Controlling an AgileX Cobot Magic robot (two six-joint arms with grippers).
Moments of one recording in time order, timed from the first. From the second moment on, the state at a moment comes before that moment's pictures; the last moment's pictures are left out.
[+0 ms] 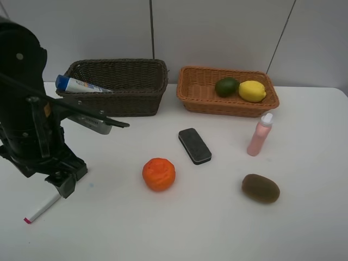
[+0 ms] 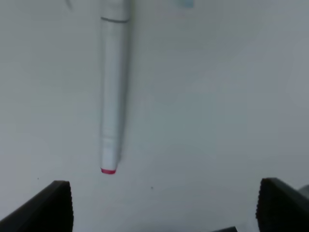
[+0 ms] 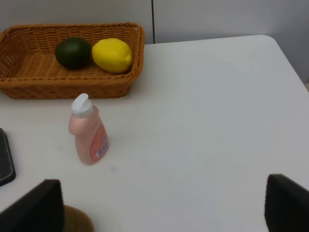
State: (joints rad) left arm -0.52 1.57 -0.83 0.08 0.98 -0.14; right arm -0.05 0.00 -0.53 -0.06 1.06 0.03
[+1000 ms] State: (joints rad) left arm -0.38 1.89 -0.80 0.04 0.65 0.09; right arm -0.05 0.00 -0.53 -0.06 1.06 0.03
